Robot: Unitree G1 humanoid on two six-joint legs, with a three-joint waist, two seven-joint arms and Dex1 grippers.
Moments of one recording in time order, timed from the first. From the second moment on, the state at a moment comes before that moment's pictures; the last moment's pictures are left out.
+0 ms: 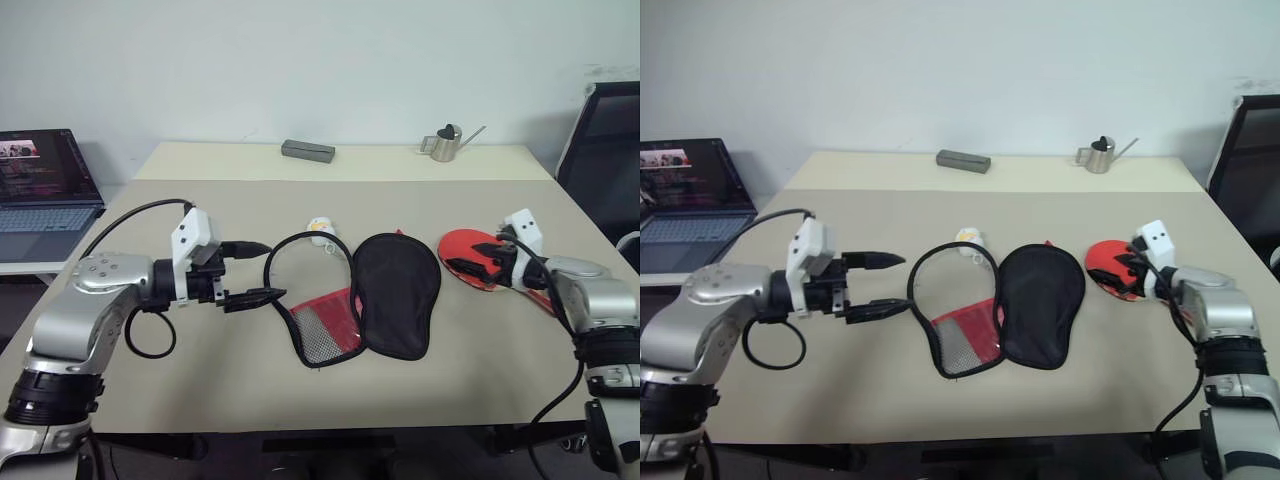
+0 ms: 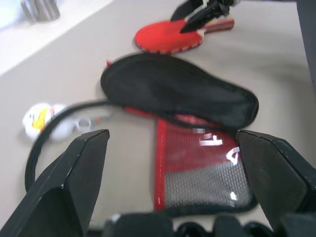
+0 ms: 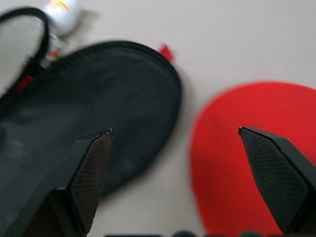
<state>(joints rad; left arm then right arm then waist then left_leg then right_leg) -0.41 0.85 0.08 -0.16 -0.53 0.50 -1.14 -0.62 -0.70 -0.09 0.46 0.27 0.57 0.88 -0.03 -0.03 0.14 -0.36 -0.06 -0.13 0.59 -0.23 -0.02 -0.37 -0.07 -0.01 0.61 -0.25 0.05</state>
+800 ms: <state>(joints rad) -0.47 0.83 0.03 -0.24 -0.56 0.54 -1.22 -0.78 -0.82 -0.02 1.17 0.02 0.20 0.95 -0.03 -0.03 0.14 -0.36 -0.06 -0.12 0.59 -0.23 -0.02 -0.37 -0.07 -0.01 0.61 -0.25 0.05</state>
